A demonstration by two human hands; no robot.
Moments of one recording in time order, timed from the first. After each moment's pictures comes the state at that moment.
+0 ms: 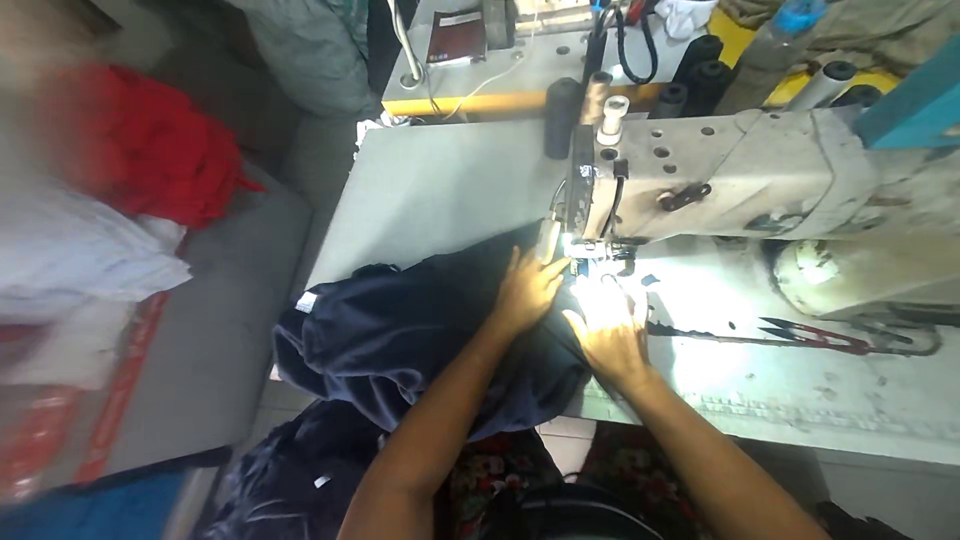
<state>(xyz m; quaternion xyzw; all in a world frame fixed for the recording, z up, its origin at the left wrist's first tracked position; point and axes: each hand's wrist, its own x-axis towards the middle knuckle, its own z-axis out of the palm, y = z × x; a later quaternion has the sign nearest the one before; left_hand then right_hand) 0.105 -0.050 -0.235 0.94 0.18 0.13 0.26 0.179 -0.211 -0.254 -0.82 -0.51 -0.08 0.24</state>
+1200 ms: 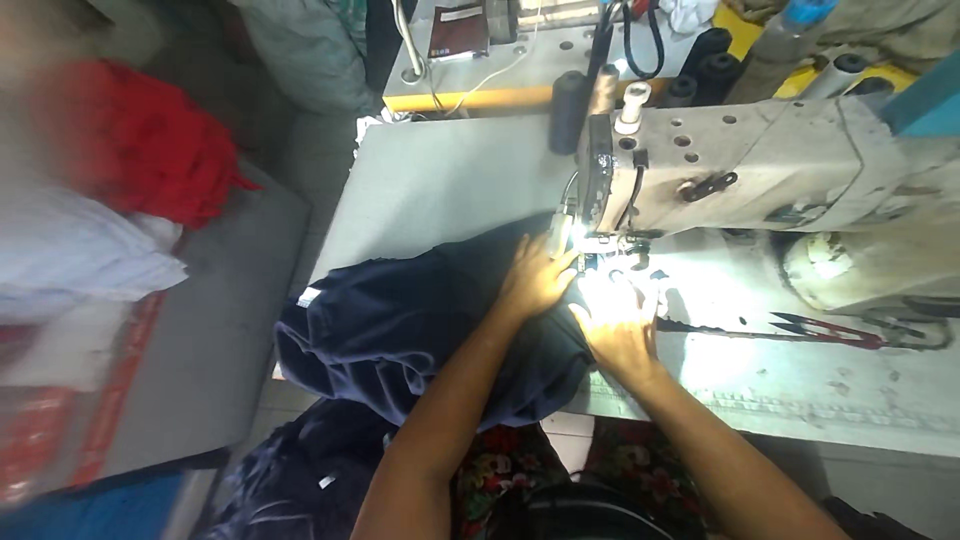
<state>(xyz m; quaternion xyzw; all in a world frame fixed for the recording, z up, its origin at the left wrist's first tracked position) 0.115 -0.034 -0.232 0.96 0.15 0.04 0.22 0.175 -0.206 -0.248 -0.84 -0.50 -0.09 0.19</state>
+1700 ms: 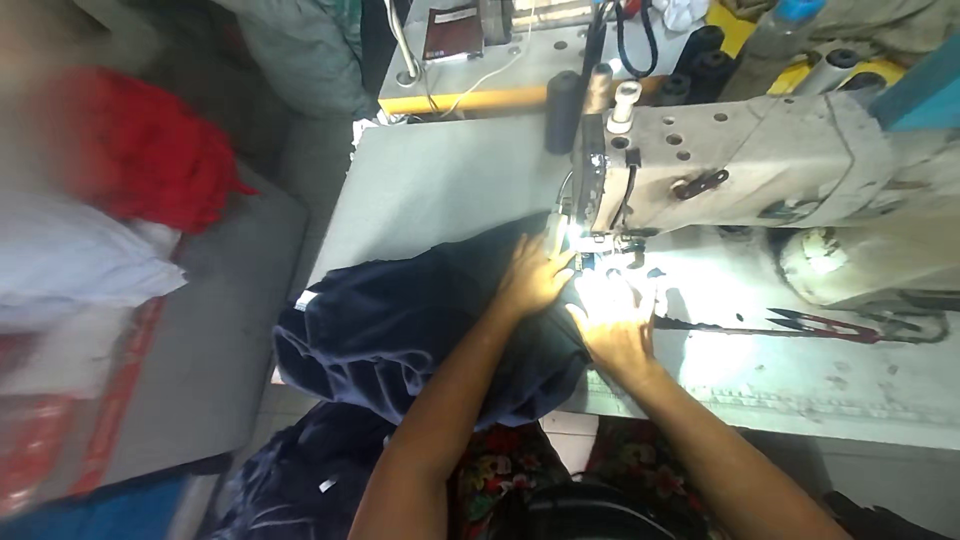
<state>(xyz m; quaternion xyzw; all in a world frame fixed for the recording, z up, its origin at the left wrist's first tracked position) 0.115 -0.033 -0.226 0.96 0.14 0.04 0.25 0.173 -0.206 -0.246 -0.85 -0.49 -0.06 0.19</state>
